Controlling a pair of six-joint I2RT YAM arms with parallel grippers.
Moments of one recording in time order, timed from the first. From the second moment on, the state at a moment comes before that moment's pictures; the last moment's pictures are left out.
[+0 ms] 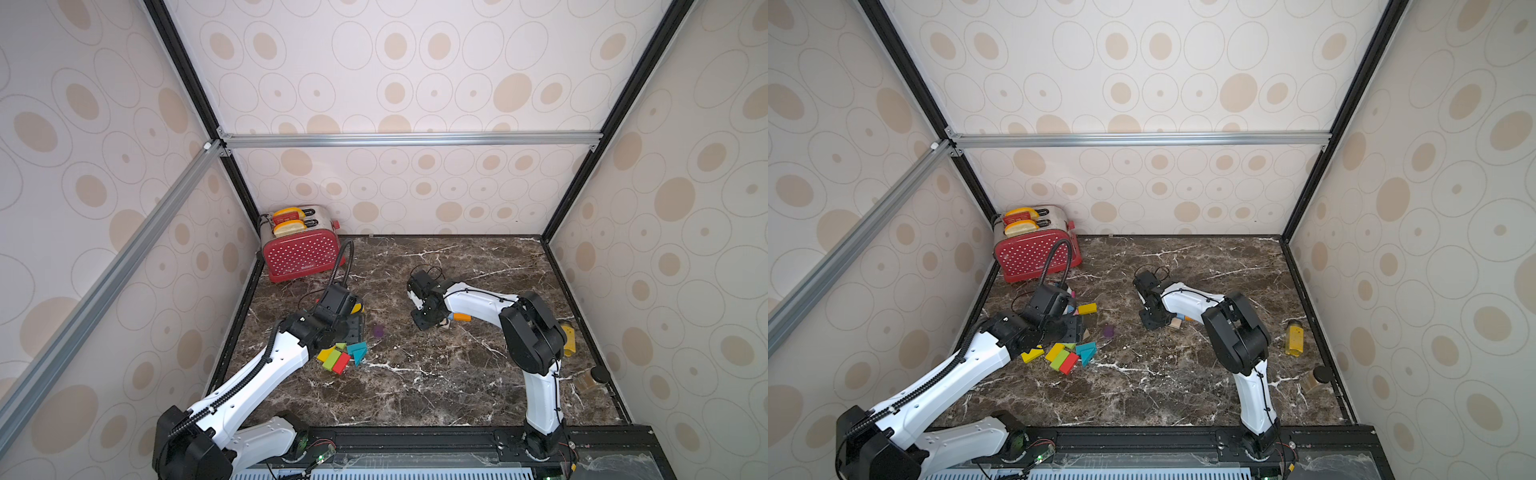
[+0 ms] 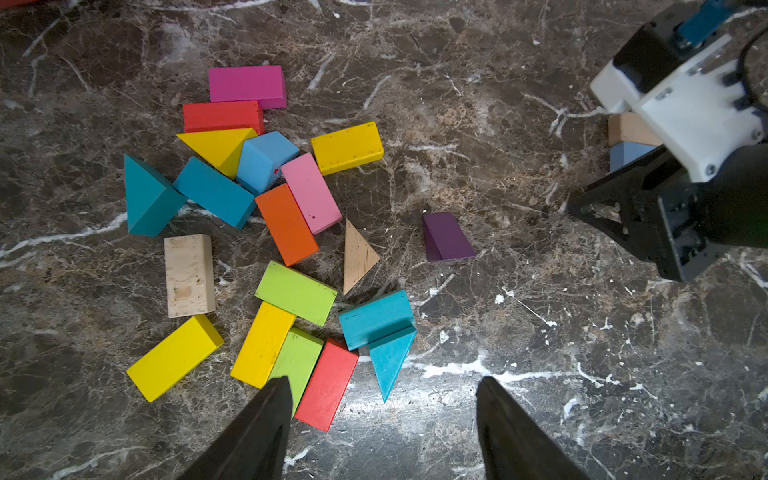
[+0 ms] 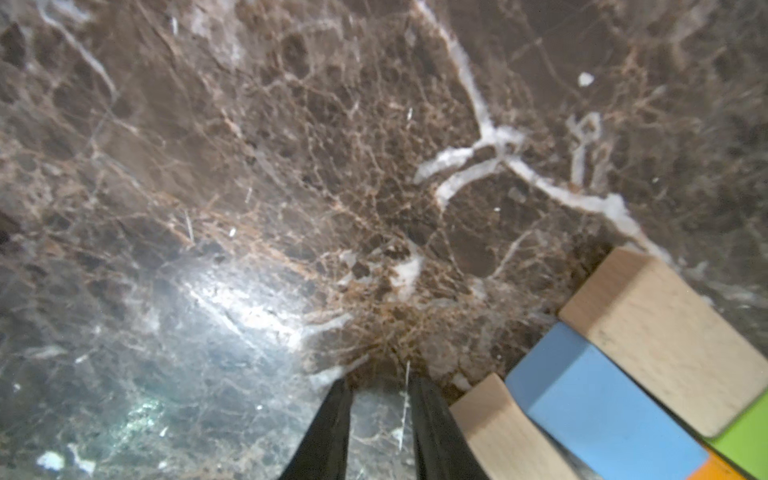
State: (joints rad) left arm -0.56 1.14 0.95 -0.83 -0.18 -0.48; right arm 0.76 2.04 1.43 -0.69 0.07 0.13
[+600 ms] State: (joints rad) left arm -0.56 1.14 0.94 -0.82 -0.17 -0.48; right arm 0.76 2.01 1.40 -0.71 0.09 0.10
